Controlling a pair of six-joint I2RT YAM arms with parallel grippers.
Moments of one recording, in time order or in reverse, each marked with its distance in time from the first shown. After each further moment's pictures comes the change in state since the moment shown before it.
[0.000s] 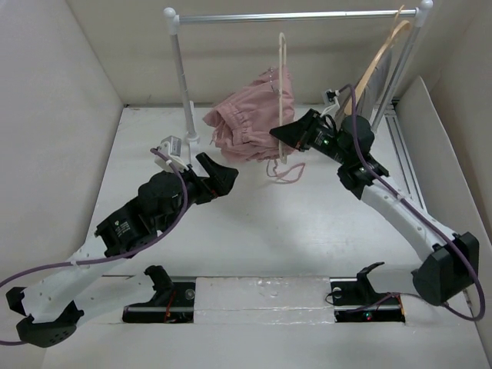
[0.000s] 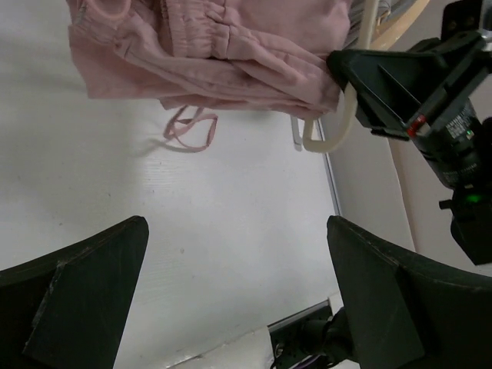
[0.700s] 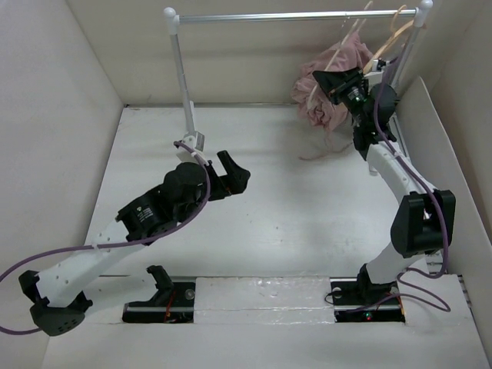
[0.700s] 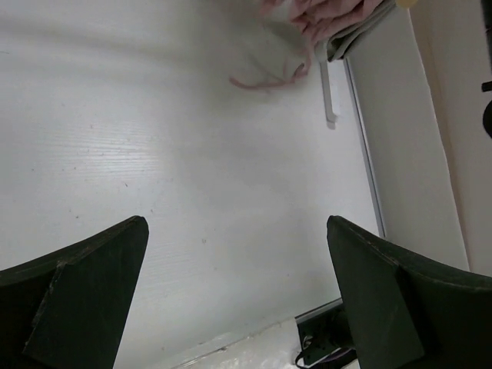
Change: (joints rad) left arm 0.000 0.128 0.043 -0.025 0.014 0.042; right arm -0.334 0.352 0.240 0.275 0.056 0.275
